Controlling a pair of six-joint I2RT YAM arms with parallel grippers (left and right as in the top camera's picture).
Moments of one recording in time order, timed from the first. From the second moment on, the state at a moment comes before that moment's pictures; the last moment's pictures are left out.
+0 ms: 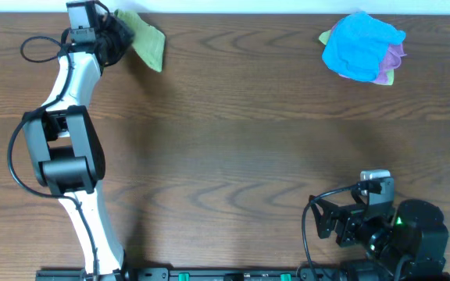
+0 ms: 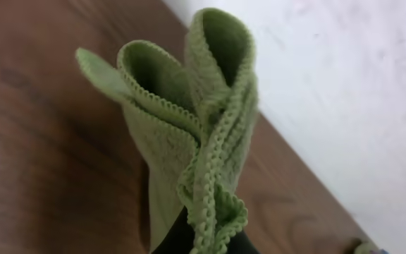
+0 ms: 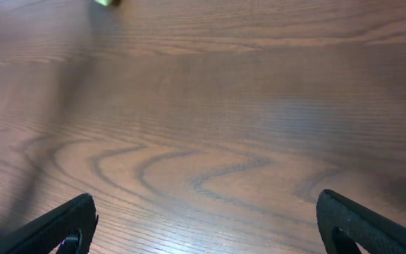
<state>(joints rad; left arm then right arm) 0.12 2.26 1.80 -0.28 0.37 -0.76 0.08 0.40 0.75 -1.05 -0.31 0.18</state>
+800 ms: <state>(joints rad) 0.21 2.27 1.80 -0.47 0.31 -0.68 0.08 0.40 0.75 -1.05 -0.31 0.18</state>
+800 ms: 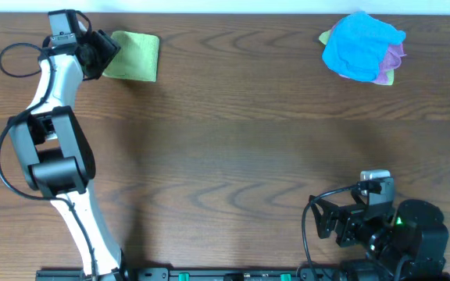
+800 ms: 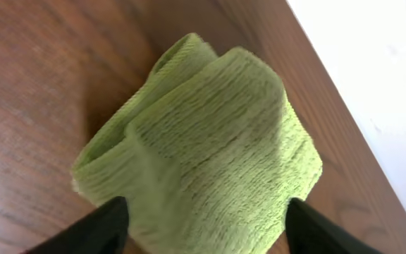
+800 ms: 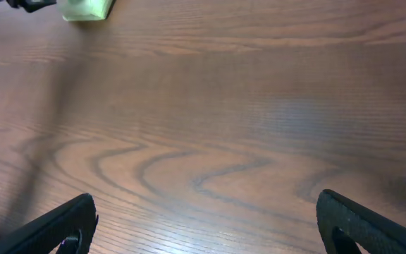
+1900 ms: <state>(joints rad) 0.14 1.75 1.81 -0.62 0.38 -0.43 0.08 0.40 0.75 -1.05 -0.31 0.18</state>
